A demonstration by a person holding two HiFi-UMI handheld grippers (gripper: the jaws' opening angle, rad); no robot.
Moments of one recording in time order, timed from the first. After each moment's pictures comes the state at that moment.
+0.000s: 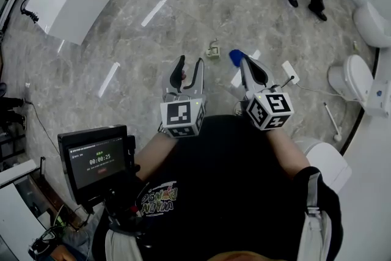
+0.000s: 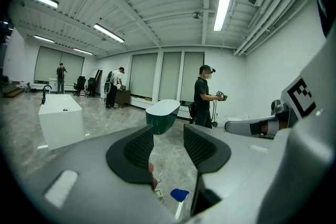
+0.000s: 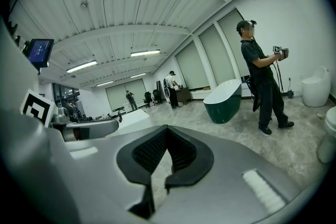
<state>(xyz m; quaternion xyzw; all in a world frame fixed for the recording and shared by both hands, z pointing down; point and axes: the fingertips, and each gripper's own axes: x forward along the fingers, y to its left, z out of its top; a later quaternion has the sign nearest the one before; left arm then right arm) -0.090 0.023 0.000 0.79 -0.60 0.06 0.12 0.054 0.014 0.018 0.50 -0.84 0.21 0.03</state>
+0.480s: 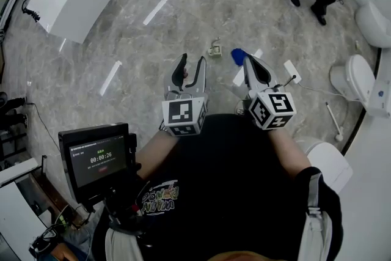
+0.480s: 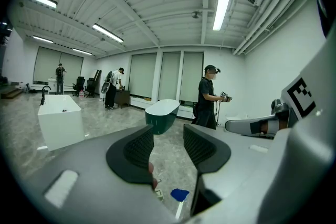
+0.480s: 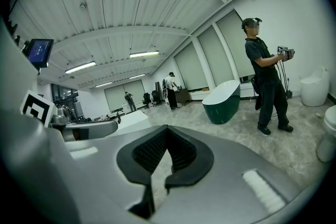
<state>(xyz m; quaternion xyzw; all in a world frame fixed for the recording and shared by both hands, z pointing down) -0.088 0.023 0.000 0.79 -0.59 0.06 0.12 0.057 0.014 0.016 0.50 -0.84 0.21 0.03</state>
